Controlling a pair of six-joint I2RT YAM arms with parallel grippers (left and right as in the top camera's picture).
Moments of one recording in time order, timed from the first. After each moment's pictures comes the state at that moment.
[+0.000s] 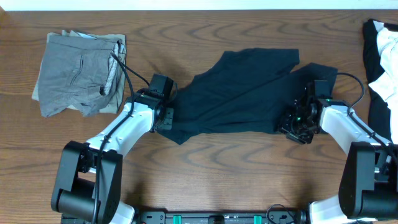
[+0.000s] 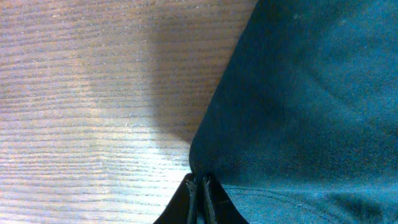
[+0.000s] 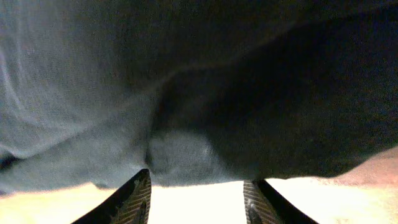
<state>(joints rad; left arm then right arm) -0.30 1.69 0.96 -0.65 -0.14 -0.18 -0.05 1.68 0.86 -0.67 -0.28 0.43</state>
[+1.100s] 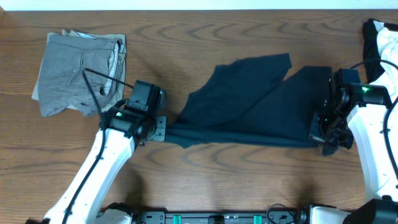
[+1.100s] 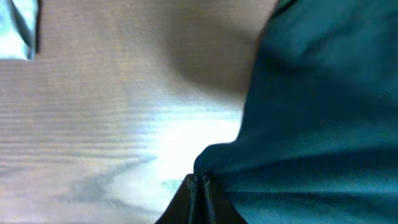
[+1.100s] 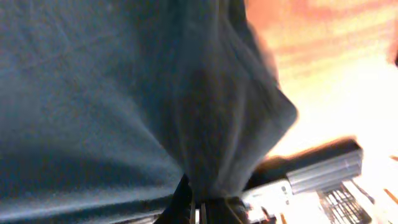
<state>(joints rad) -0.30 1.29 0.96 -0.95 -0.01 -0.20 -0.09 1.44 1.17 -1.42 0.07 0.32</state>
